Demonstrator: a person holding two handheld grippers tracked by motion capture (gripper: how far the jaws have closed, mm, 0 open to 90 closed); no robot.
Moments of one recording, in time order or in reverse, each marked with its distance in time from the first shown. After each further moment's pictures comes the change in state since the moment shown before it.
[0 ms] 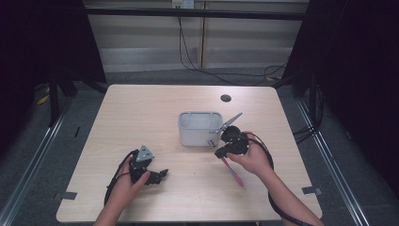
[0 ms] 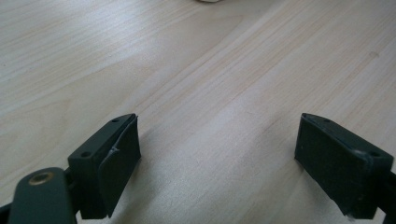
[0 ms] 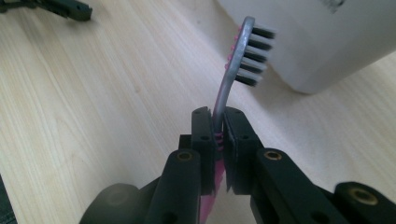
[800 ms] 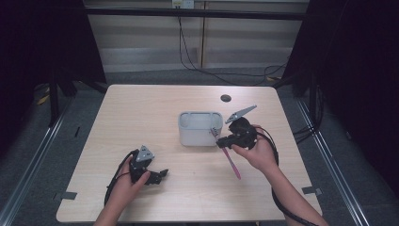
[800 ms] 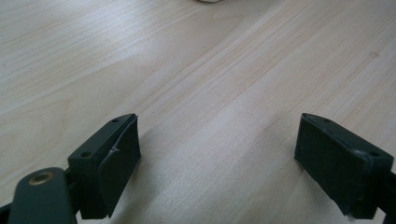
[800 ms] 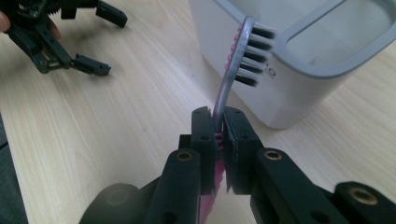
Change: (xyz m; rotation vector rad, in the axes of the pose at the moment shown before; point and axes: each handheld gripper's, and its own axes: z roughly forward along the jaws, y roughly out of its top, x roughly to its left) left arm 0.000 0.000 0.000 0.000 0.000 -0.001; right arm -0.004 0.002 -0.036 -0.200 -0.011 0.010
